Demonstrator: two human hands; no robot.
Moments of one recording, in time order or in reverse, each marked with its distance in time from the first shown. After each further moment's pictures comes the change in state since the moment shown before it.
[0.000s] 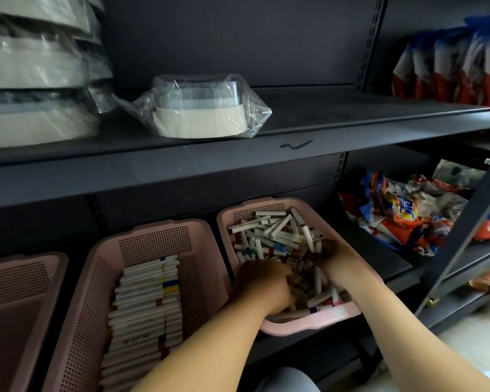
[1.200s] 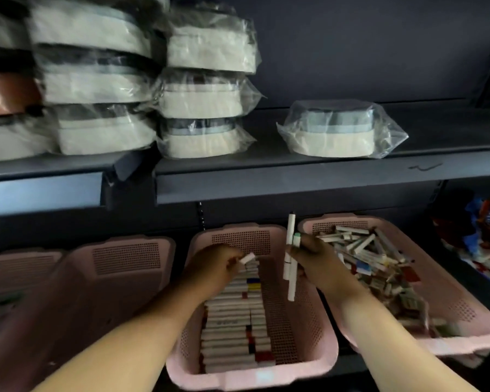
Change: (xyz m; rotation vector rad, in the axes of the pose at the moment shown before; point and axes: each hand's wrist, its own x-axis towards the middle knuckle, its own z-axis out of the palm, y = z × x) left_hand -0.112 -0.205 -0.083 -0.152 0.299 -0.233; right_hand -0.064 -0.154 0.094 0.564 -0.263 -0.437
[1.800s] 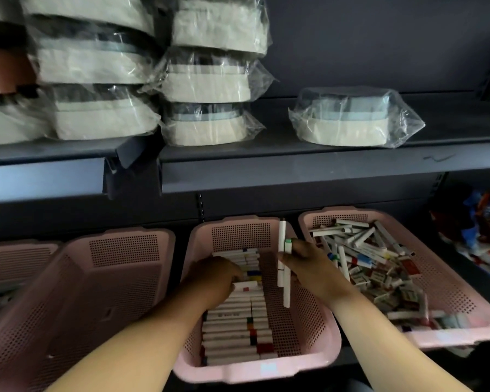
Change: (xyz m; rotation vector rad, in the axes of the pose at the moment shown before) left_hand -0.004 -0.028 0.033 0.189 -0.291 -0.037; right_hand -0.007 0.006 0.019 -0.095 -0.106 0.025
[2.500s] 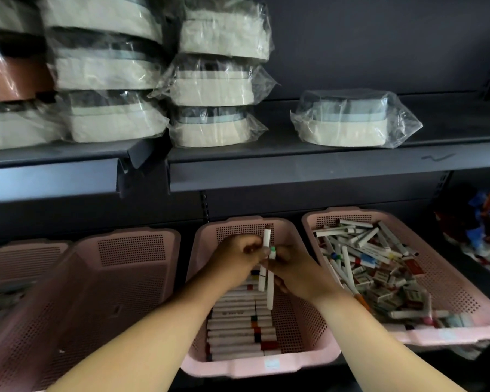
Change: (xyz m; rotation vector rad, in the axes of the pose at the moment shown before) left_hand -0.004 0.051 -0.028 -0.708 0.324 0.092; right_hand 0.004 -0.006 0.024 -0.094 -0.125 -0.003
